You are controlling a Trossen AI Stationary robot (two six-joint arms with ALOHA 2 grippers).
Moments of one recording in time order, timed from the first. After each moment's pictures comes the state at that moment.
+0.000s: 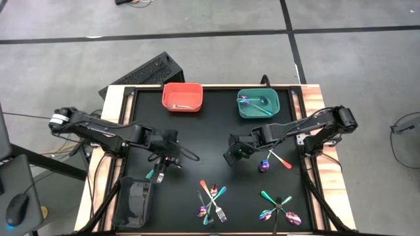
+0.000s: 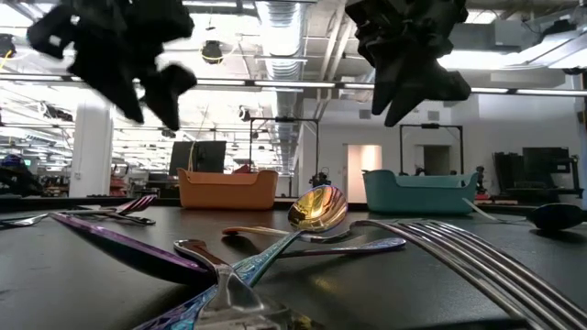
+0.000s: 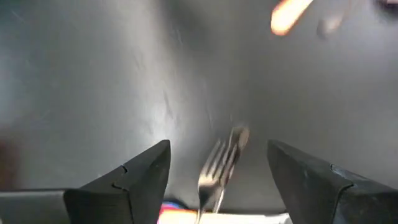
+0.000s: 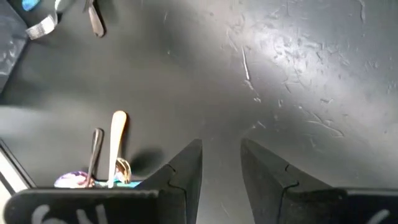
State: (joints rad) left arm -0.12 1.25 0.82 -0.64 -0.01 0.11; right arm 0.16 1.56 1.19 -0.69 0.09 1.09
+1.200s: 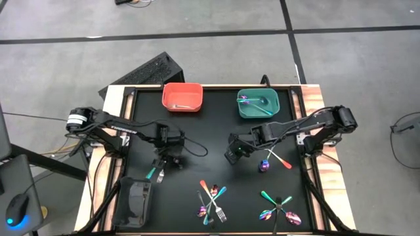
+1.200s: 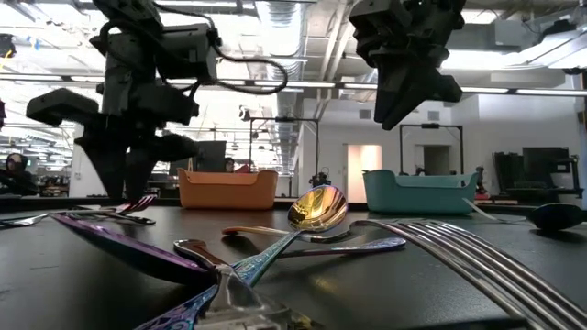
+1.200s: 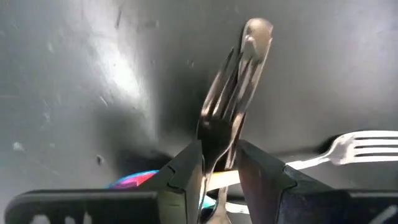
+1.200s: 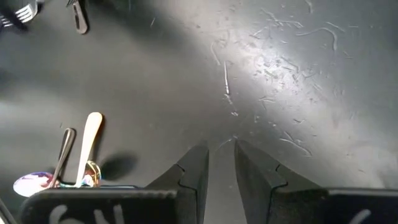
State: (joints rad) left arm 0.04 1.49 0.78 -0.72 0.17 0.37; right arm 0.15 1.56 1.19 -0.72 0.13 0.96
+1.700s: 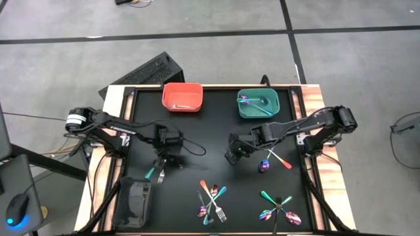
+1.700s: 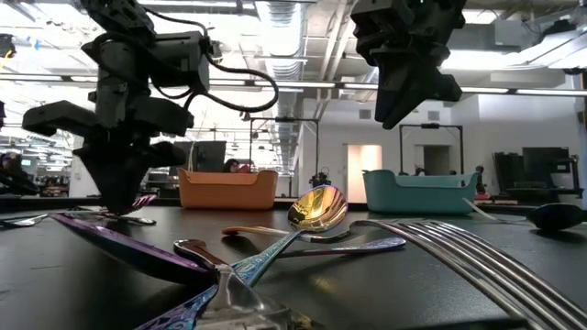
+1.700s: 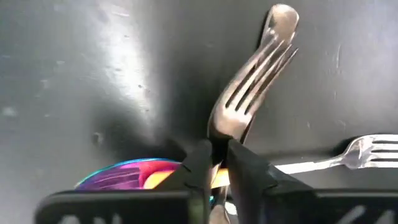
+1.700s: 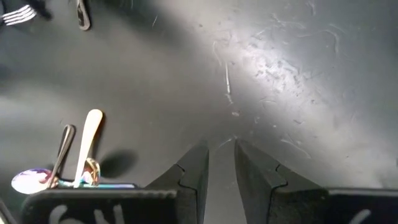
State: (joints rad) left arm 0.05 1.48 0.75 -0.70 0.12 0.26; right arm 0.15 1.56 1.19 -0.72 0.13 0.94
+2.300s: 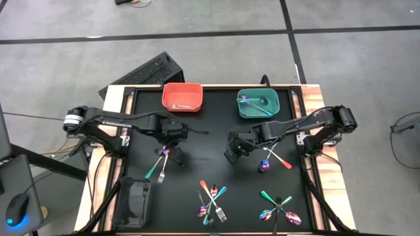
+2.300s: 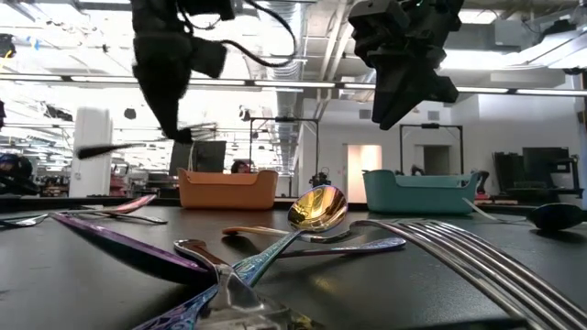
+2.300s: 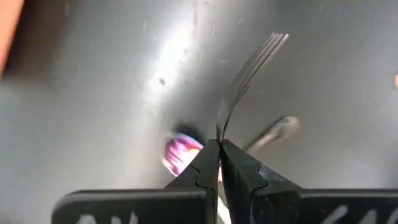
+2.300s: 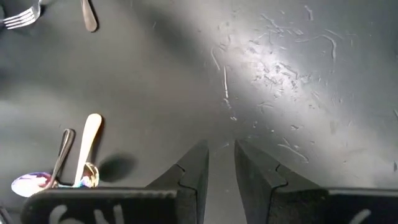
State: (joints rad) left arm 0.02 1.45 1.12 -1.04 -0.09 -0.47; right arm 0.12 1.56 1.19 -0.71 0.13 0.93
